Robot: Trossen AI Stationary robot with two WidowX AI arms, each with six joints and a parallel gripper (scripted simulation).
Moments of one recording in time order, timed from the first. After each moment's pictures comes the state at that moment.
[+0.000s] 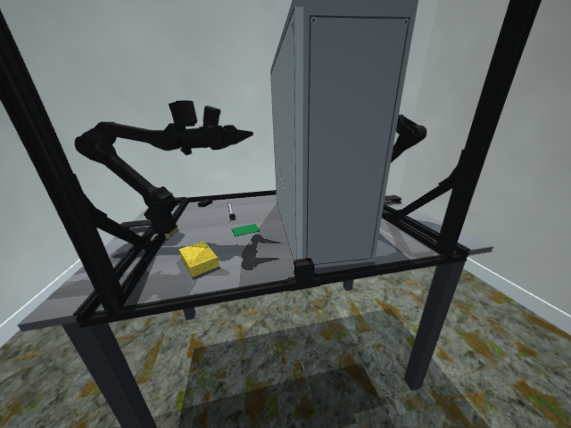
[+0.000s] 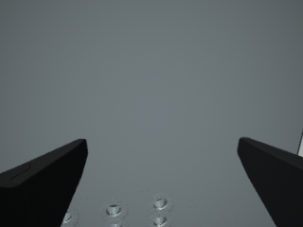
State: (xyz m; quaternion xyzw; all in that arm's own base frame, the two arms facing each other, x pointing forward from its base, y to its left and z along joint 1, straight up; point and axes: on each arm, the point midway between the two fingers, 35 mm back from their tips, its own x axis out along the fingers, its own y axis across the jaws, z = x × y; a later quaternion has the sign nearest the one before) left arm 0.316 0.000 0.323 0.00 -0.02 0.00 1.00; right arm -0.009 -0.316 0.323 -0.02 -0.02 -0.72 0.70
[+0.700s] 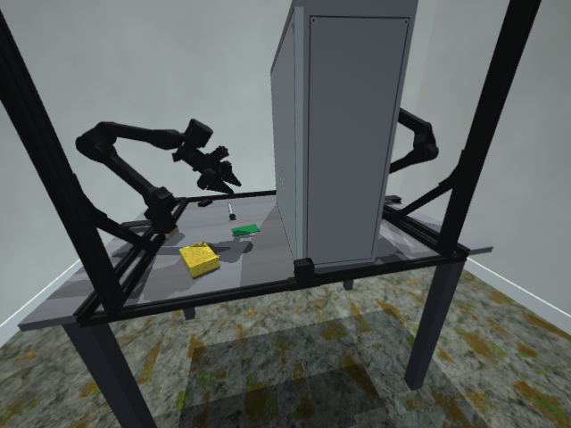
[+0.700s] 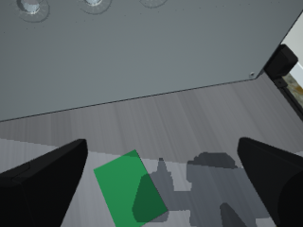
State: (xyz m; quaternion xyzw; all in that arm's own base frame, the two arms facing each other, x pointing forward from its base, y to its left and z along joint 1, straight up) left arm 0.265 -0.006 0.175 0.00 0.34 -0.01 0.94; right arm -0.006 -0.151 0.546 -0.24 -0.25 -0.67 0.65
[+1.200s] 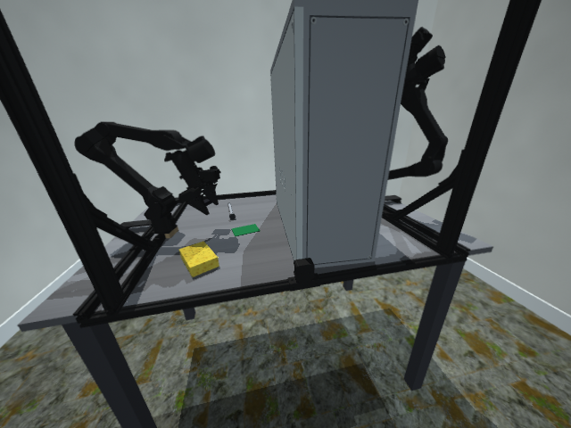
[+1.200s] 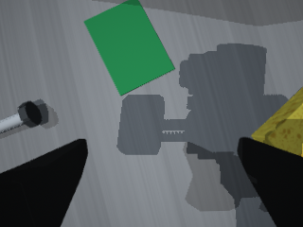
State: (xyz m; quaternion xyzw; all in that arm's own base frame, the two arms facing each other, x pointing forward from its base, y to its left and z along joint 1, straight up) left arm 0.181 -0.001 0.111 0.00 0.56 0.00 0.83; right arm 0.000 0.031 0.621 -0.39 -0.38 -0.60 0.59
